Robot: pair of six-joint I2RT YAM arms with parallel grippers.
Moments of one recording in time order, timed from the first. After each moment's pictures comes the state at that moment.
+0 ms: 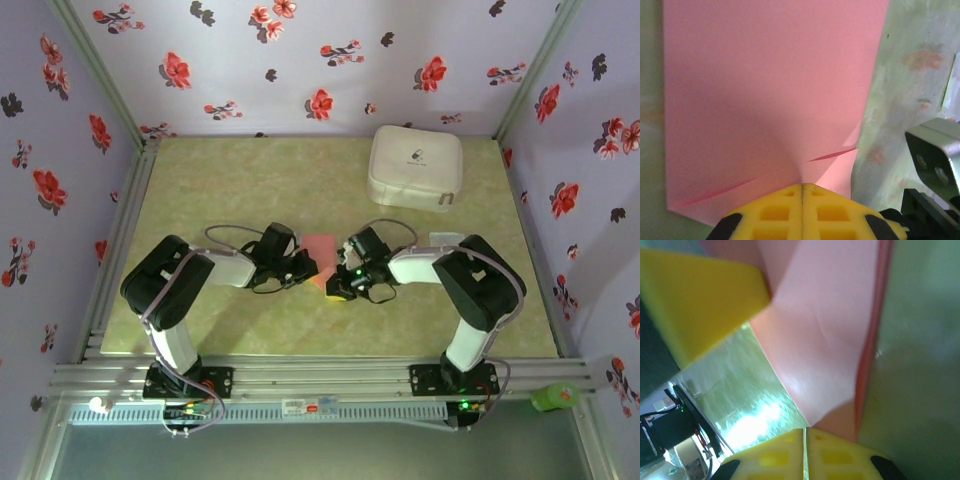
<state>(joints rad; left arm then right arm) -0.68 1.78 0.74 0.20 0.41 -1.00 0.66 1.73 0.73 -0.09 -0.68 0.77</state>
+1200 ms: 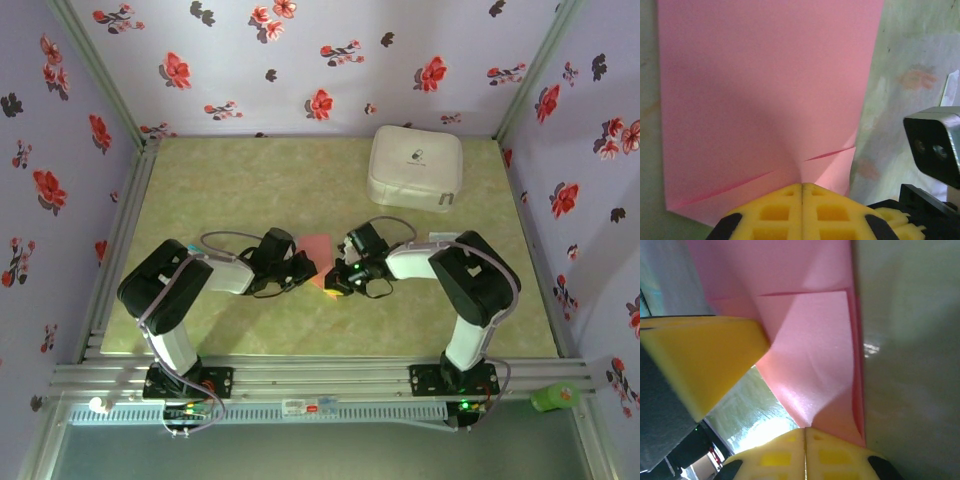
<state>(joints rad) -0.71 1.75 0.68 0.28 0.34 -1.10 0.64 1.78 0.78 -0.07 -0.68 0.85</state>
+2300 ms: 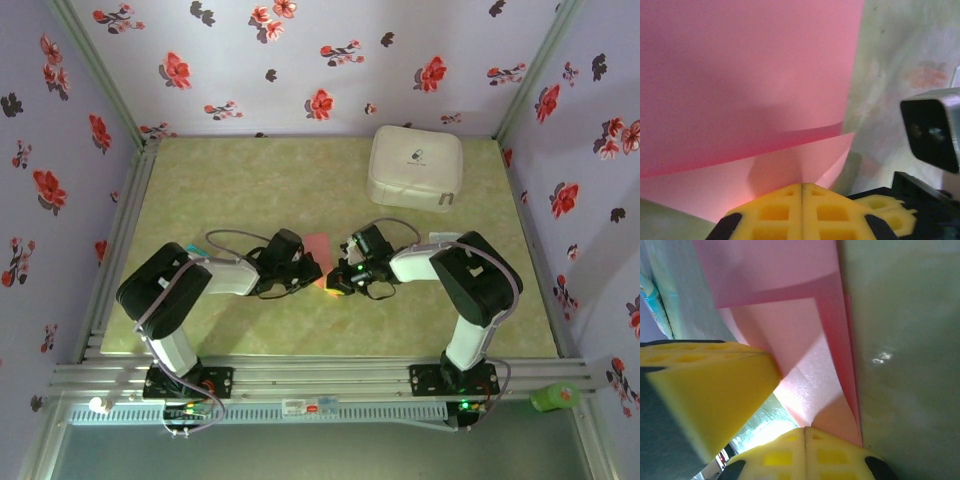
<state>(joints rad) -0.77 1.73 0.72 0.20 0.27 -1.13 0.62 1.77 0.73 0.03 -0.70 0.85</state>
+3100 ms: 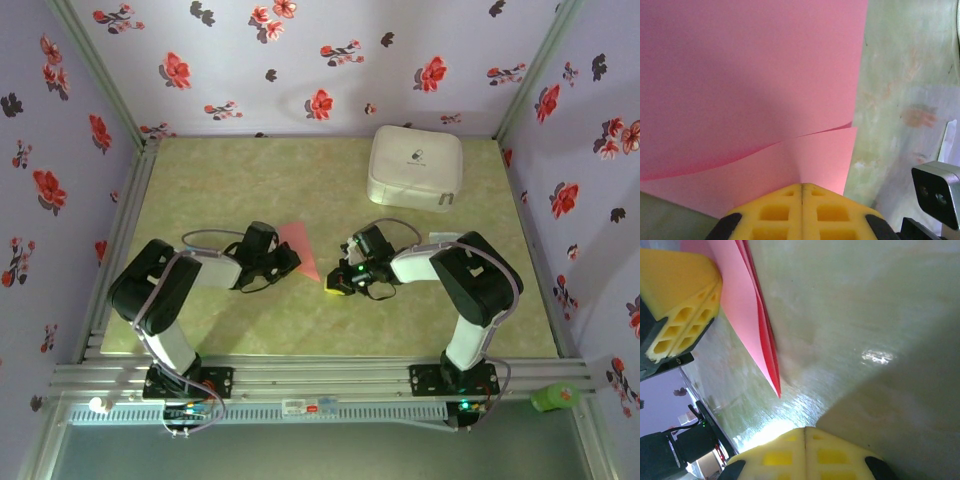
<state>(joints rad) -0.57 1.72 0.65 0.27 0.31 -1.06 0.61 1.77 0.72 0.05 -0.71 0.84</state>
